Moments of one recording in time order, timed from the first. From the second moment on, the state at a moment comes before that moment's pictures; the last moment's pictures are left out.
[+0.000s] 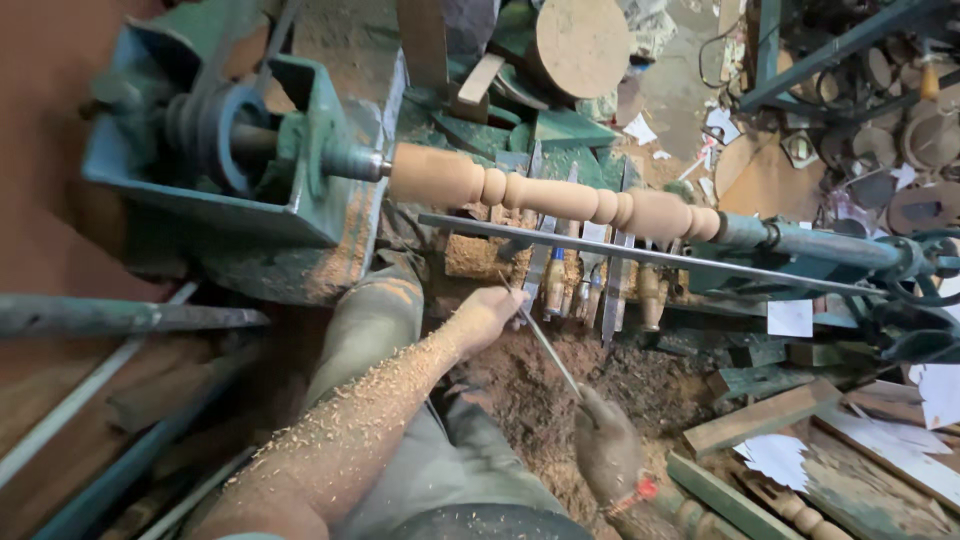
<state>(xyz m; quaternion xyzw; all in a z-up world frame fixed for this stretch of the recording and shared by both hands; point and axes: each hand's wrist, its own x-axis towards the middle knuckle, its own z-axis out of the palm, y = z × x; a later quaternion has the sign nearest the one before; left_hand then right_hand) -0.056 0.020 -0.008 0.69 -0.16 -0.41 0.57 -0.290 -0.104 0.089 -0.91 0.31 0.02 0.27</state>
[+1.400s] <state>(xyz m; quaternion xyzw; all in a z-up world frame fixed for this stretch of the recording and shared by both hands) -0.099 -0.095 0.001 0.57 -0.02 -0.40 0.71 -0.316 -0.145 0.034 -0.64 0.38 0.04 0.67</state>
